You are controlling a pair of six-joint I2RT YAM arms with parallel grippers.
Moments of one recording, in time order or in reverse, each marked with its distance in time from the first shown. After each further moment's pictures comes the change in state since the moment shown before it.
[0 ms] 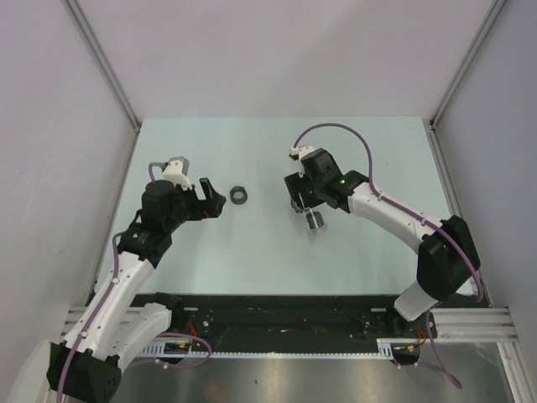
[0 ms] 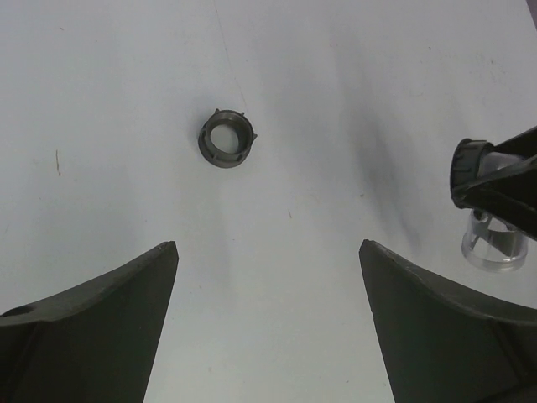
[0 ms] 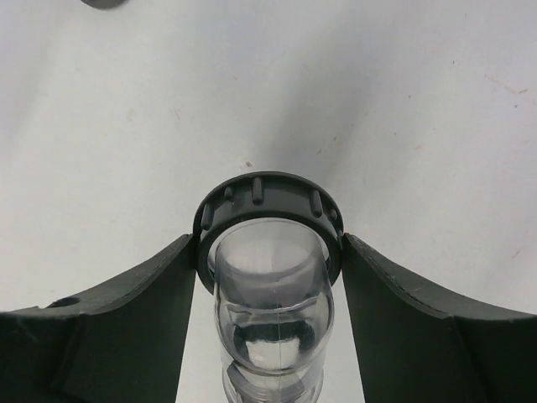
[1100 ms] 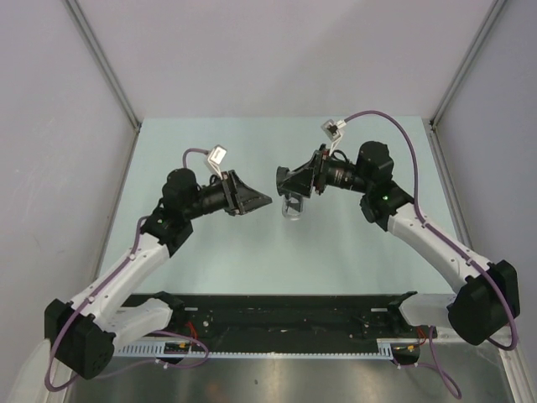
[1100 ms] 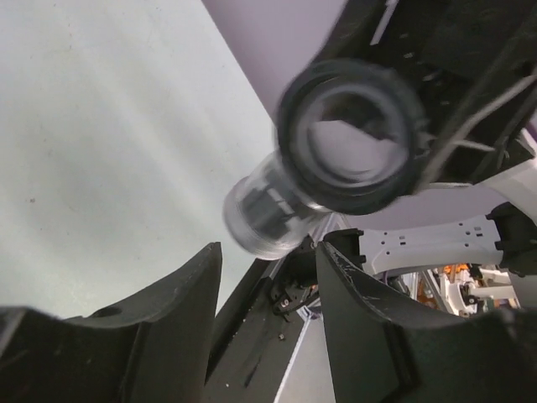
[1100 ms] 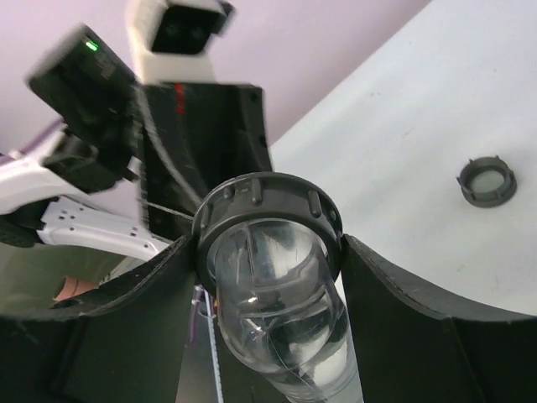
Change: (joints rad) left arm -0.188 0.194 0.067 0.385 0.547 -0.414; right arm -0.154 -0.352 -0.222 0.707 -0.822 0.460
